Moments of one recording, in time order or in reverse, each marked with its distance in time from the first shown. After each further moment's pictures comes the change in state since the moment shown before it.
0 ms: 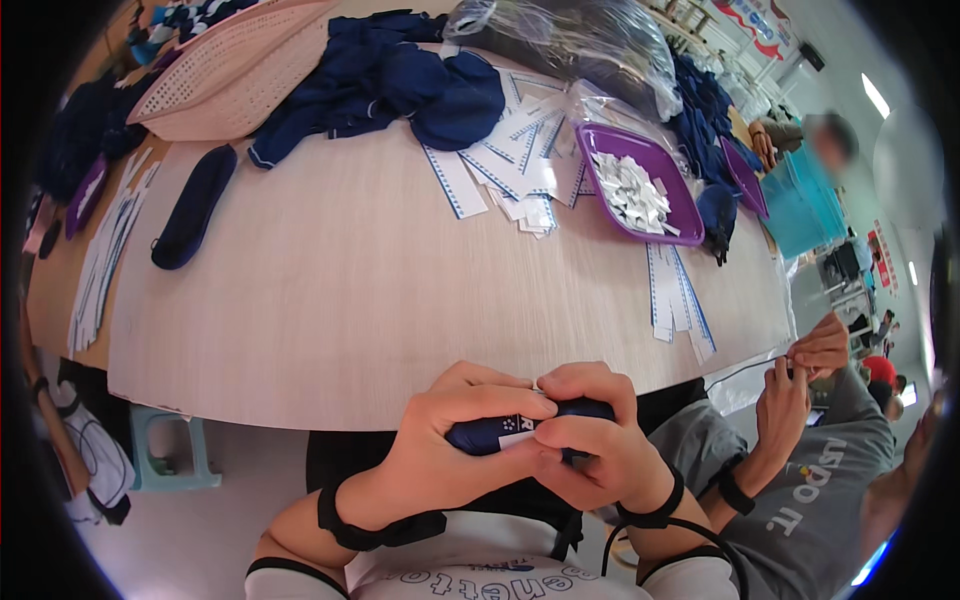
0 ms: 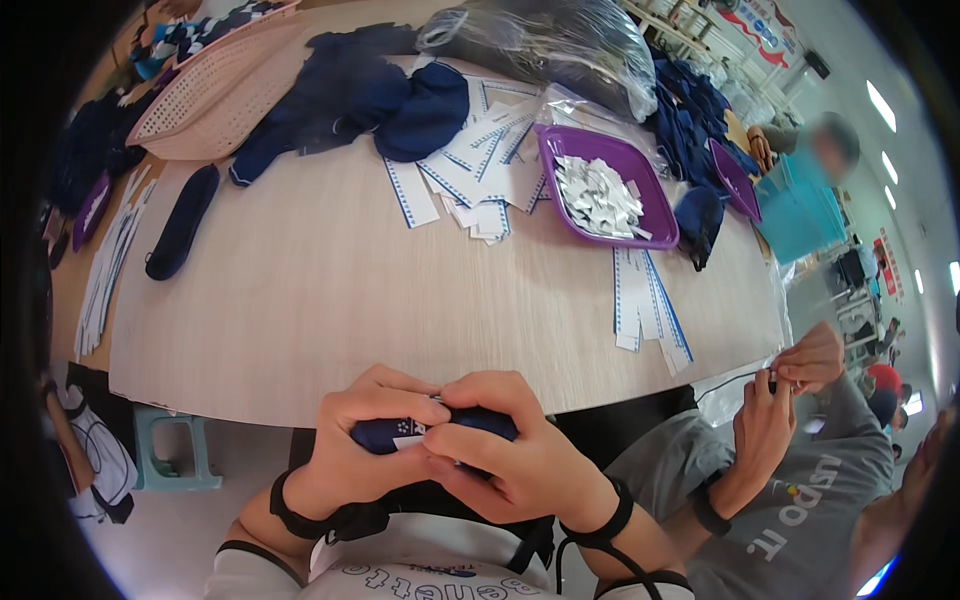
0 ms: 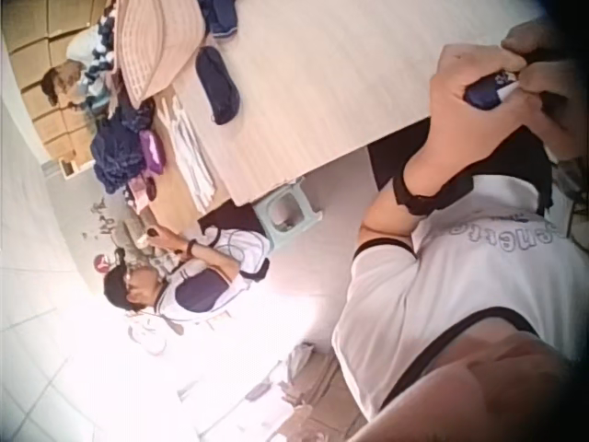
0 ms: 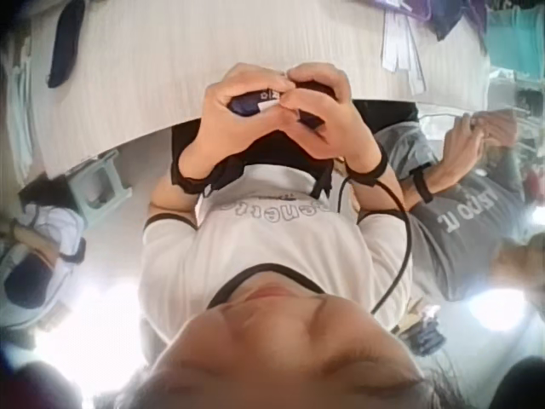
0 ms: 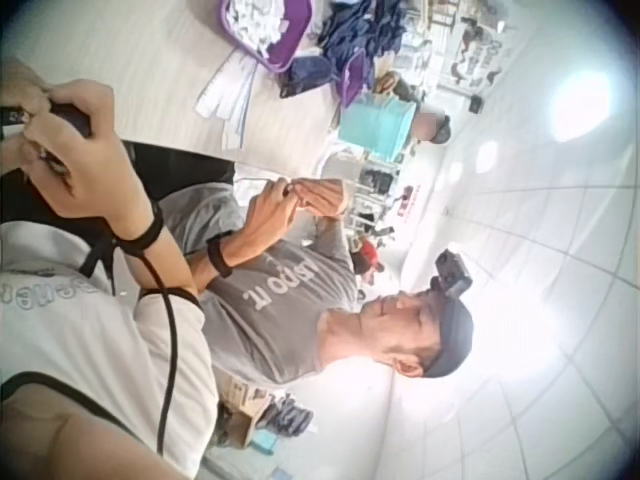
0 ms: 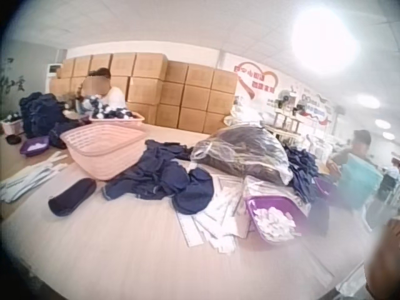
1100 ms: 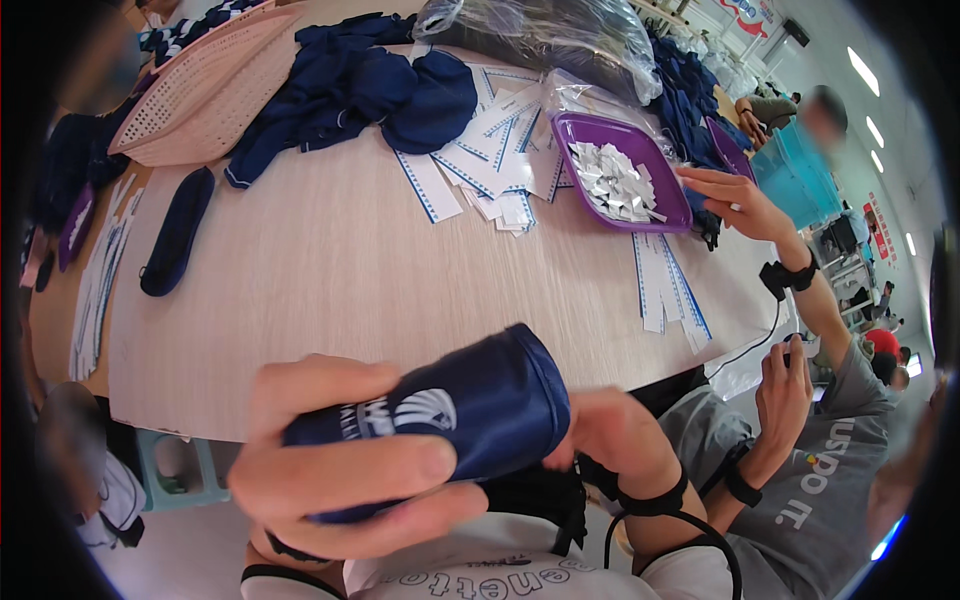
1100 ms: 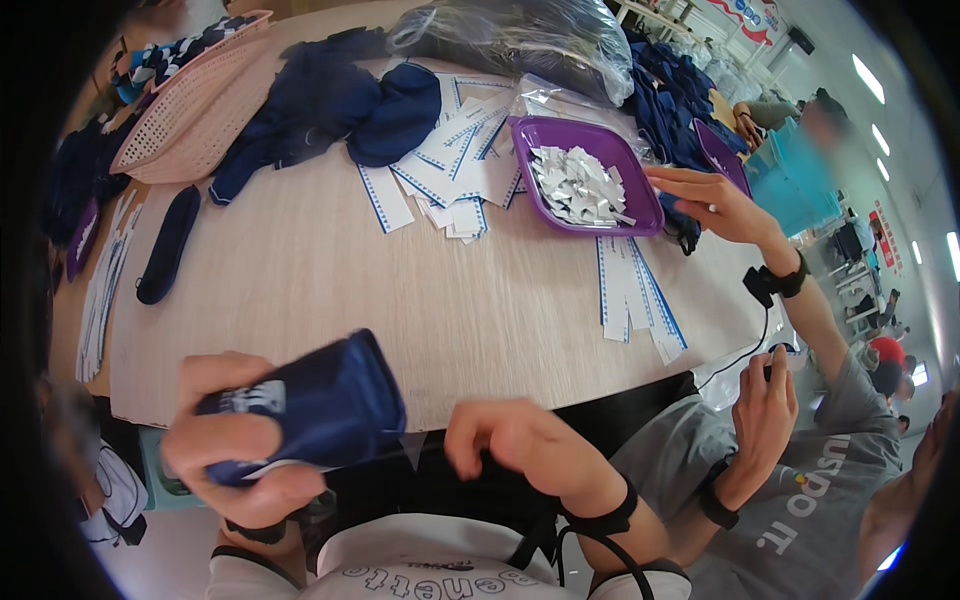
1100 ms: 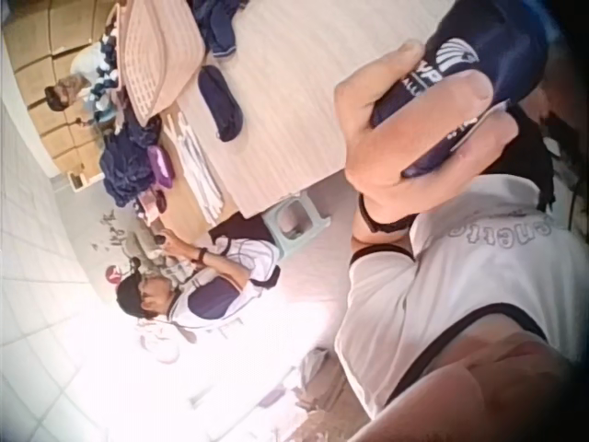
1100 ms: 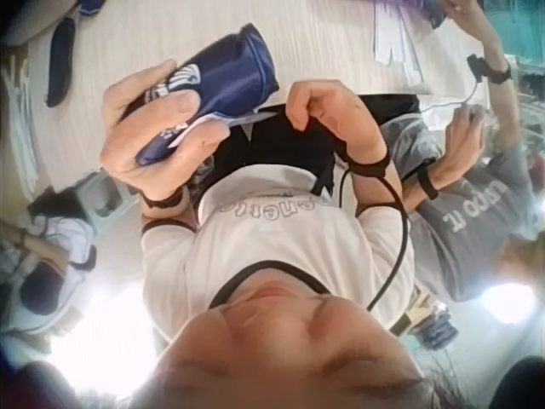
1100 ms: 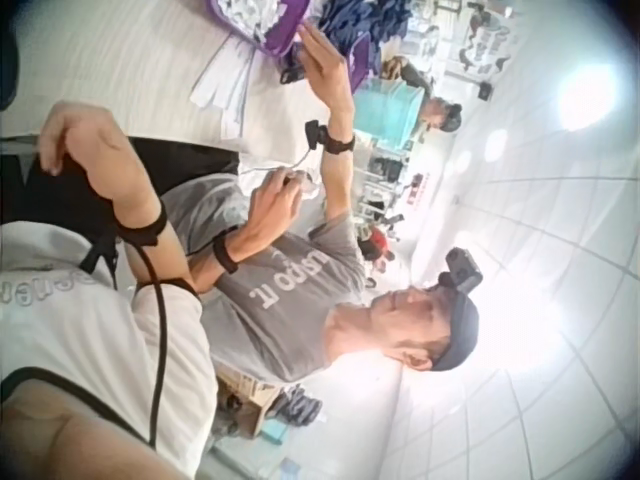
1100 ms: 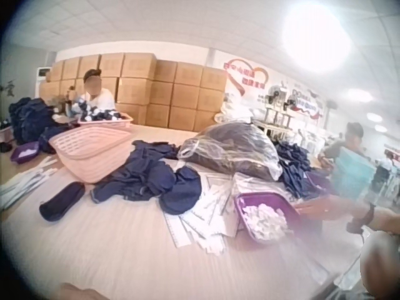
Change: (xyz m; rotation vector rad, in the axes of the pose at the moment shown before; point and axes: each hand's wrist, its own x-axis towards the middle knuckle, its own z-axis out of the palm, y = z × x) left_hand 0.018 0.052 -0.034 0.676 0.023 0.728; right_hand -0.012 0.022 -0.026 0.877 -0.219 0.545
